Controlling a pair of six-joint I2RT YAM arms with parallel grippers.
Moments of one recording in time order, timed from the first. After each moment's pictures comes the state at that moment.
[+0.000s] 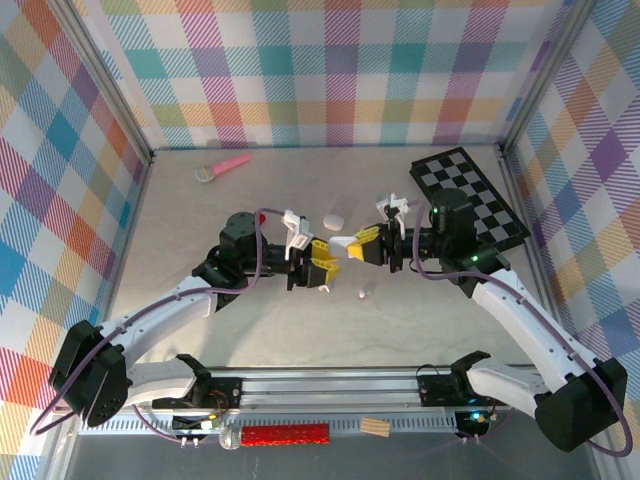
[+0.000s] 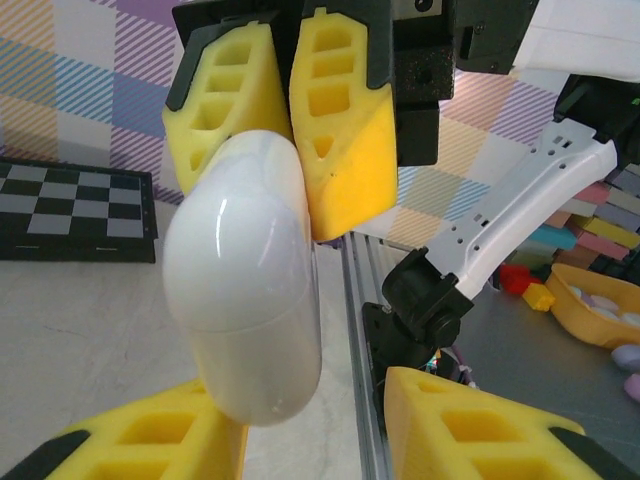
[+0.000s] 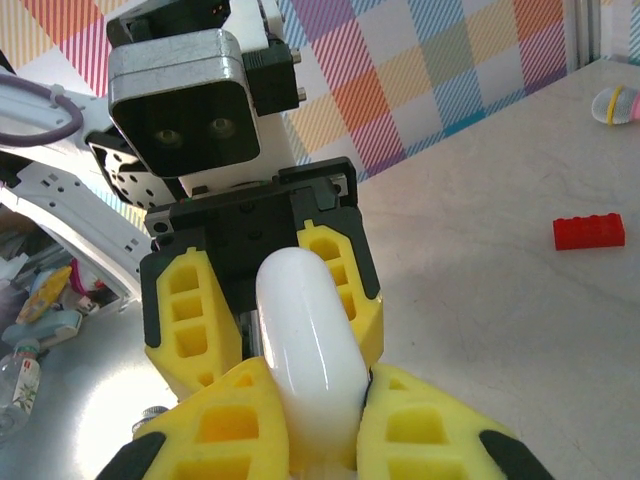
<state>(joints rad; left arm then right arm) -0.65 1.20 0.76 0.31 0.94 -0.16 0.46 1.06 0.93 -0.23 -0.98 0.10</state>
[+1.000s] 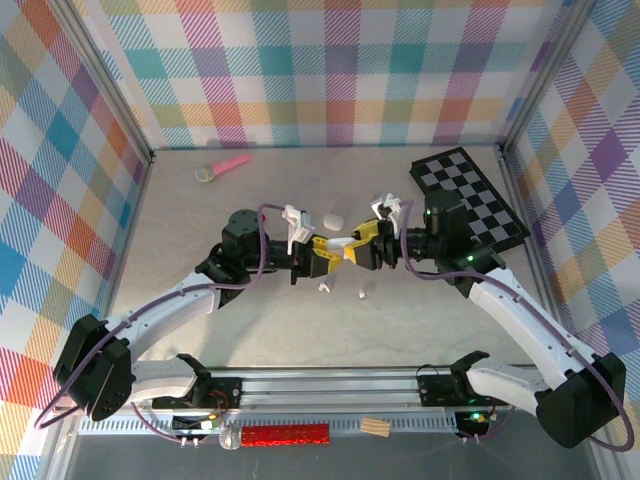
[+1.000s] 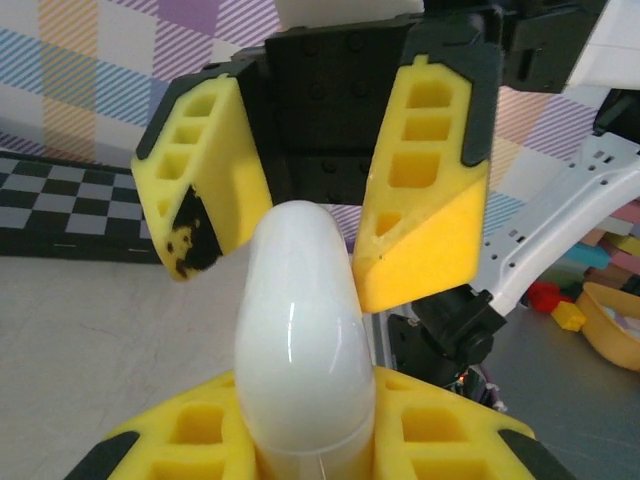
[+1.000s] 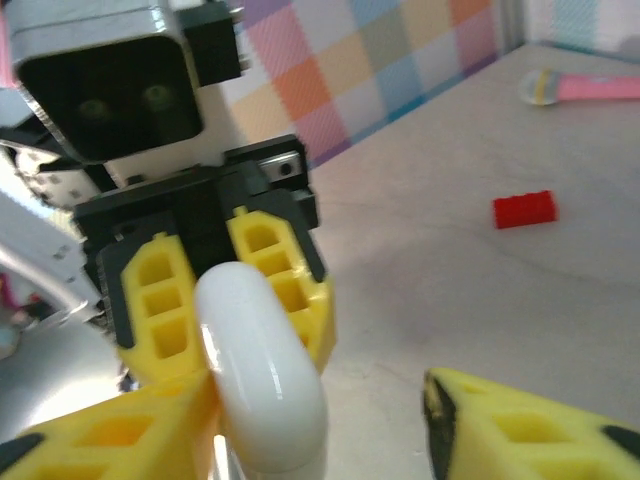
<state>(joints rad) -0.65 1.23 0.77 0.35 0.88 -0.19 0.49 1.07 0.93 -0.25 -0.79 0.10</state>
